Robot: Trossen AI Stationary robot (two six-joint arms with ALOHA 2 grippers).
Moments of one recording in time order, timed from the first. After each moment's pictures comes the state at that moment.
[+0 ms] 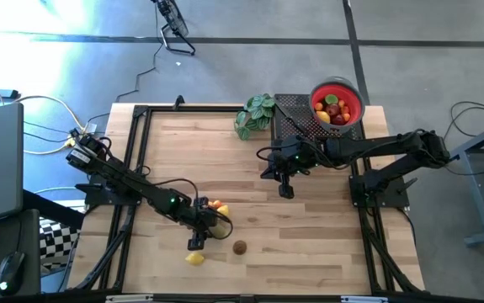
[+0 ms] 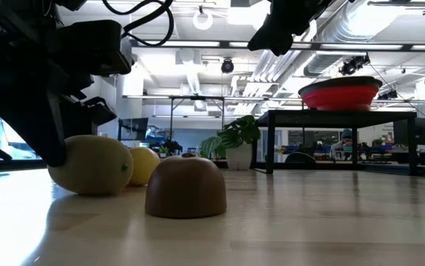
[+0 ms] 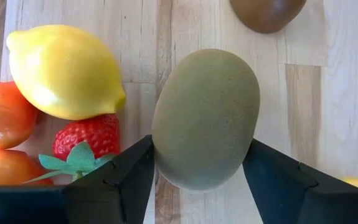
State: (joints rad) left arm -0.44 1.59 0.80 -0.18 -0.04 -0.46; right arm -0.03 1.38 1.08 -0.36 -0.13 0.00
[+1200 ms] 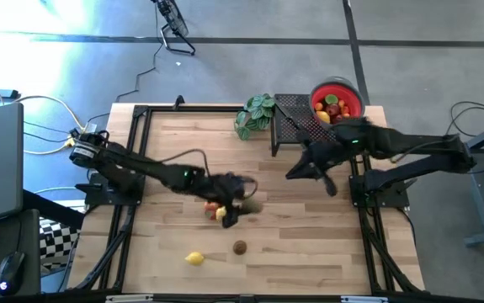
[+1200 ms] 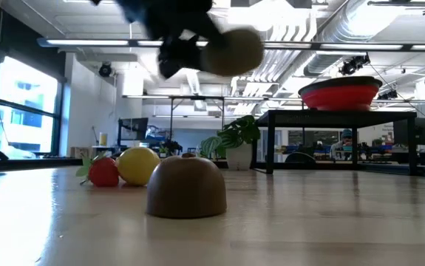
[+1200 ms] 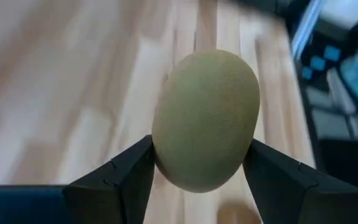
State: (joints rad) left arm -0.19 1.59 1.11 -0.11 -0.03 -0.44; right arm -0.02 1.03 1.08 -0.28 -0.42 0.03
